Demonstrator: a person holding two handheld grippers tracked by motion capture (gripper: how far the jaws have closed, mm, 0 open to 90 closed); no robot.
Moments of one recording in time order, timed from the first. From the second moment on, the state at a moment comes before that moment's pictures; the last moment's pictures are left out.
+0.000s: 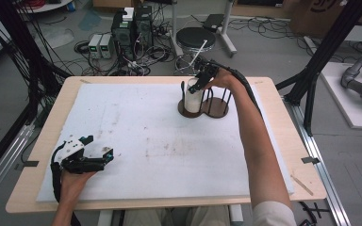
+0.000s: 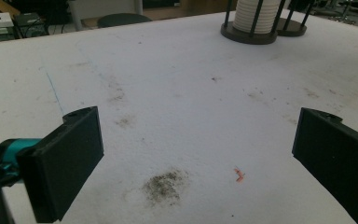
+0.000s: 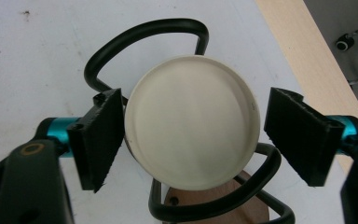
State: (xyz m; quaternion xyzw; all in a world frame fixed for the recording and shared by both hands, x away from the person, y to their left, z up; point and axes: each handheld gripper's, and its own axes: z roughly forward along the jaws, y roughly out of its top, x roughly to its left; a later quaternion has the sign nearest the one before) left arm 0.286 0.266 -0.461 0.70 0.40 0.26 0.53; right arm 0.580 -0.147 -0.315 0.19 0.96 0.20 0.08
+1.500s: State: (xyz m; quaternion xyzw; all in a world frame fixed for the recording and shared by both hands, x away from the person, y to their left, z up) left arm 0.287 0.265 -0.461 0.70 0.40 0.26 0.53; right arm 0.571 -0.159 -0.281 0.21 0.94 0.24 0.08
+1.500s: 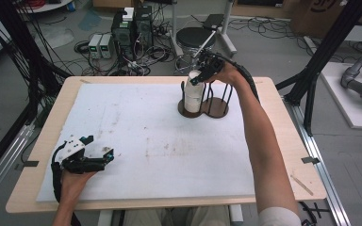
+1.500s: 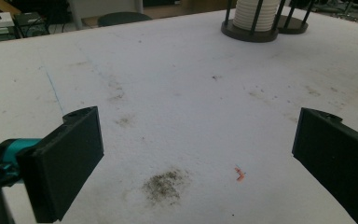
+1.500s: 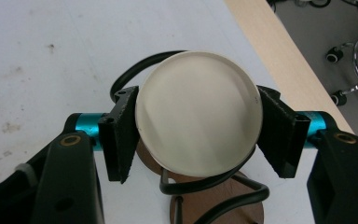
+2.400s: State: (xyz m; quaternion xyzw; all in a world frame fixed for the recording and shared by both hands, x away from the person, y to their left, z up) left arm 0.287 0.264 -0.461 0.70 0.40 0.26 0.53; right arm 0.555 -0.168 -0.242 0.20 0.93 0.28 0.10
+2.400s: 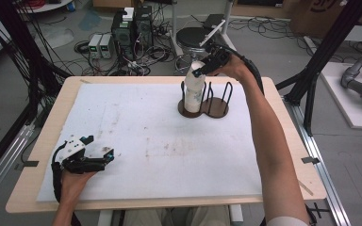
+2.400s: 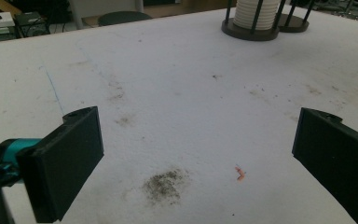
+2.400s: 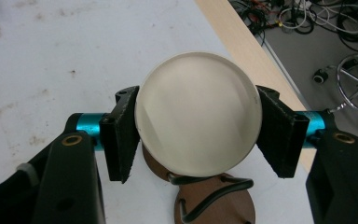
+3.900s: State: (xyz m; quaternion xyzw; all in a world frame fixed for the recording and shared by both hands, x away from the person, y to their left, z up) left arm 0.286 0.268 -0.461 0.69 0.40 0.26 0.54; right arm 0.373 -0.240 -0.271 0.18 0.85 0.48 0.10
